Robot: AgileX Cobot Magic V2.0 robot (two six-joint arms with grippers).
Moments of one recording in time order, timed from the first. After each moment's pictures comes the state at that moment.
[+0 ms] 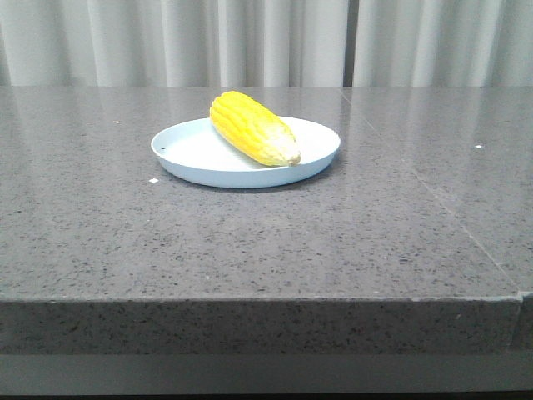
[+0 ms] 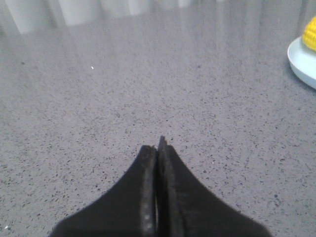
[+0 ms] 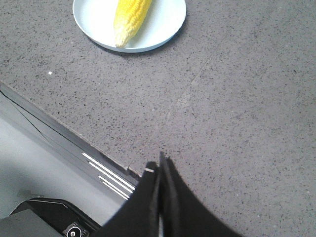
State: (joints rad) left arm -0.06 0.32 -0.17 0.00 0.15 0.16; right arm 0.50 0.60 -0.92 0.00 1.04 -0.03
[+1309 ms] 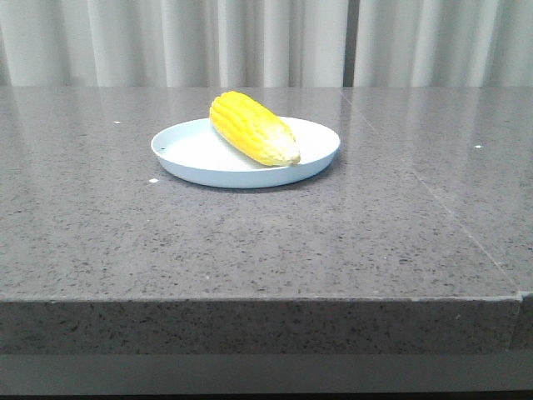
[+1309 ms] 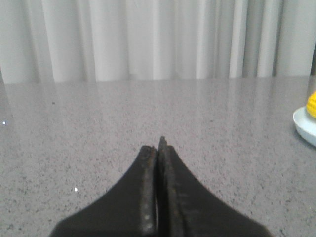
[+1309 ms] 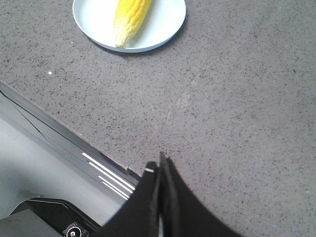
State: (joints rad) left arm -0.01 -0.01 0.01 -0.11 0.03 0.16; right arm 0.50 0.60 -0.92 0.00 1.04 -0.03
